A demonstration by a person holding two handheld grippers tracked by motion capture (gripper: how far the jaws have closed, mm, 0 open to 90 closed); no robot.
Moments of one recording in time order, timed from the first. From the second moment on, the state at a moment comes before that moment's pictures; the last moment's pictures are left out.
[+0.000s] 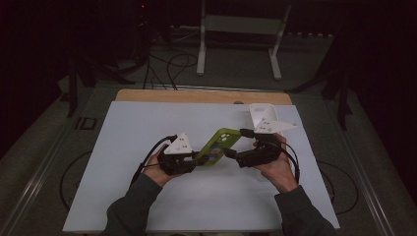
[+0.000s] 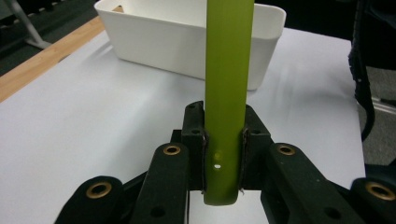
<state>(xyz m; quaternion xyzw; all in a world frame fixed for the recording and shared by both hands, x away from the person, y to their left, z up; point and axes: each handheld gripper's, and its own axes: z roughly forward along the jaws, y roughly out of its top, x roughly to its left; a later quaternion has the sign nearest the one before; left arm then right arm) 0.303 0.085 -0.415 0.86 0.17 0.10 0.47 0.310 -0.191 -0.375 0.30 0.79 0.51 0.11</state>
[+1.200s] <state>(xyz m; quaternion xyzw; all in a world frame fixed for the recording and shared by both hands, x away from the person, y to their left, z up) 0.298 0.072 -0.419 0.83 0.24 0.17 0.47 0.308 -0.192 -0.370 0.35 0.75 0.54 0.13</state>
